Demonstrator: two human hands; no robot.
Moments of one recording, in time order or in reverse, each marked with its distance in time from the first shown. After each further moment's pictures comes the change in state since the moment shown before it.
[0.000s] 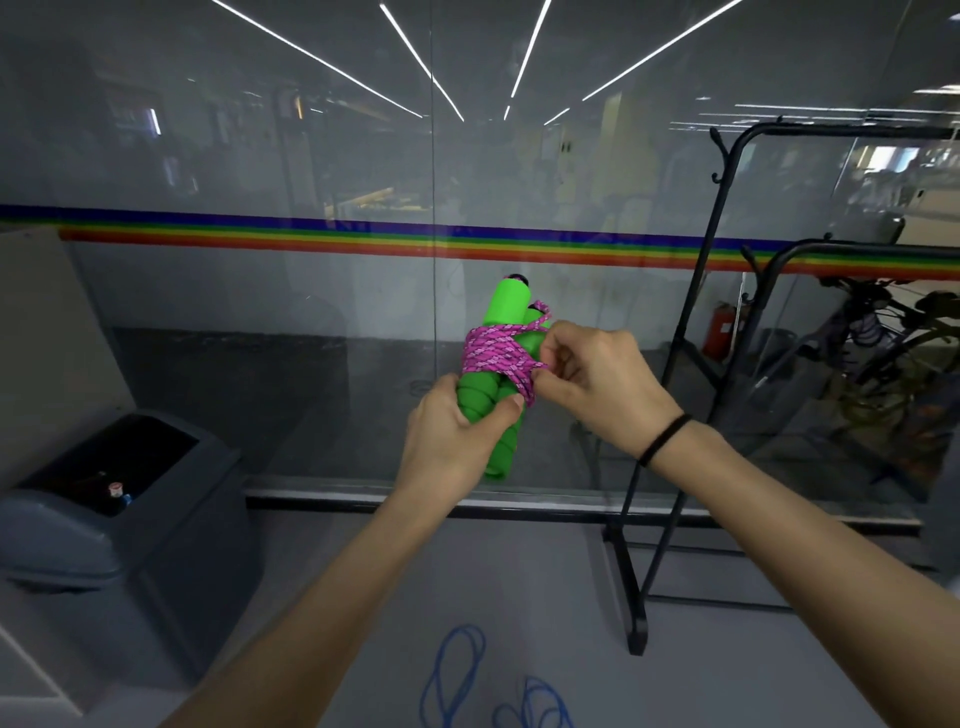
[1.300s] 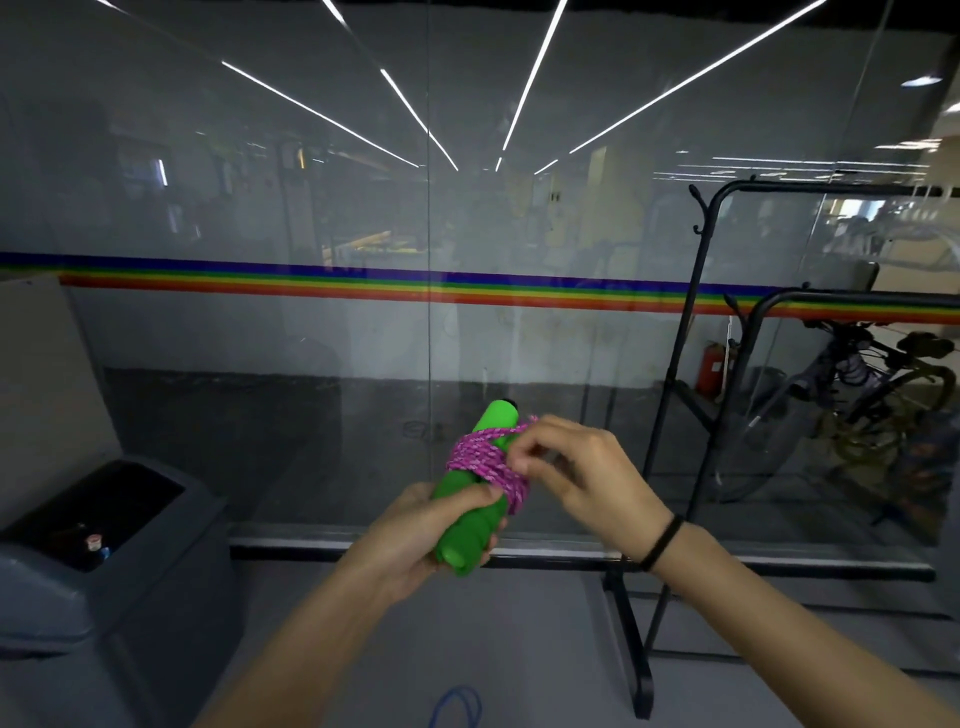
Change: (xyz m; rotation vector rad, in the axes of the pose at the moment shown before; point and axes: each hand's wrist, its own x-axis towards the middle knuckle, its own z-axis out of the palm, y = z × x) left_hand -0.009 -0.002 -0.020 -0.387 -0.350 -0.468; right_hand -0.024 0.005 0.015 0.247 -0.101 -0.114
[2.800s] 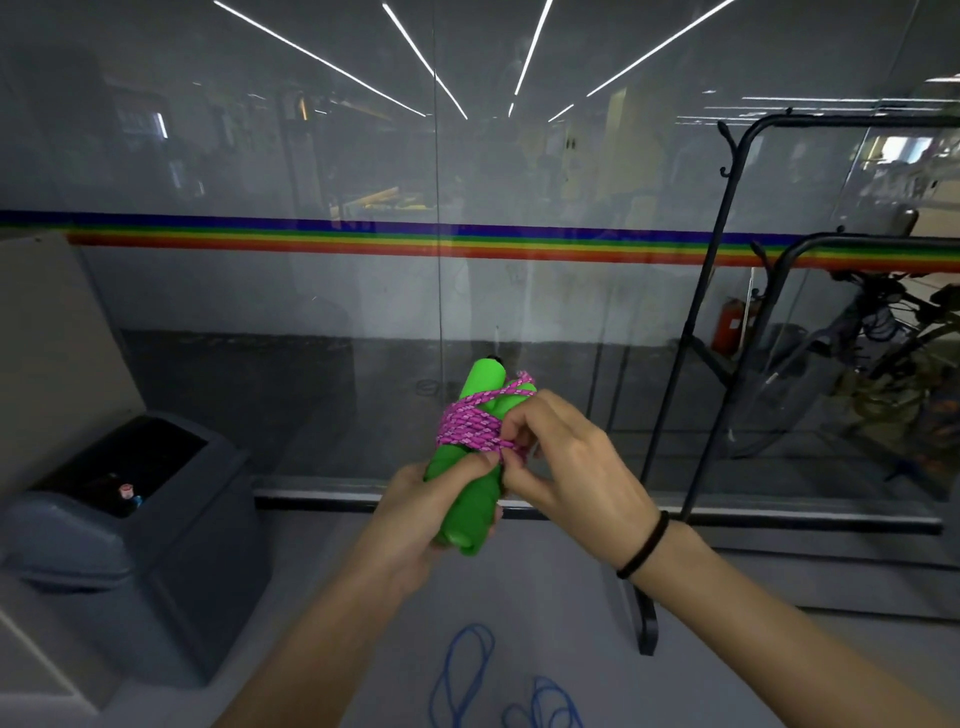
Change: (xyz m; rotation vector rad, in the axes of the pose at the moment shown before) left_hand -0.026 -0.016 0.007 -0.120 0.199 0.039; right_hand -0.022 -0.022 0.035 -0.155 0.114 -0.043
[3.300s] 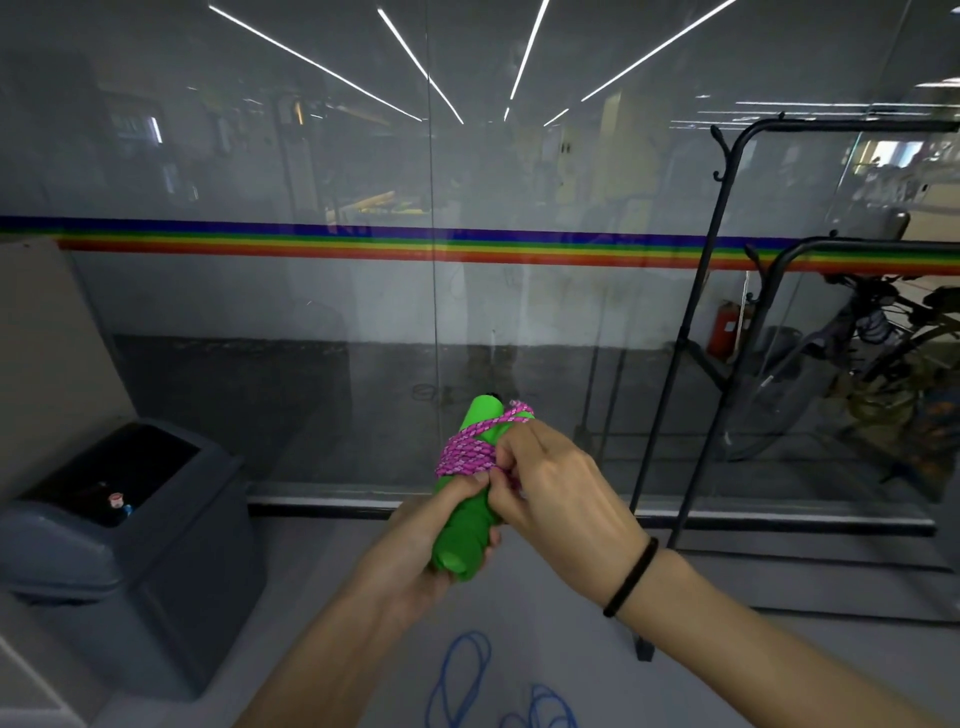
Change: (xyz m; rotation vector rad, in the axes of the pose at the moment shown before) left_hand 0.000 -0.011 0.001 -0.159 -0.067 -0.162; right_hand -0.005 -0.006 0.012 -0.149 -0.025 0.081
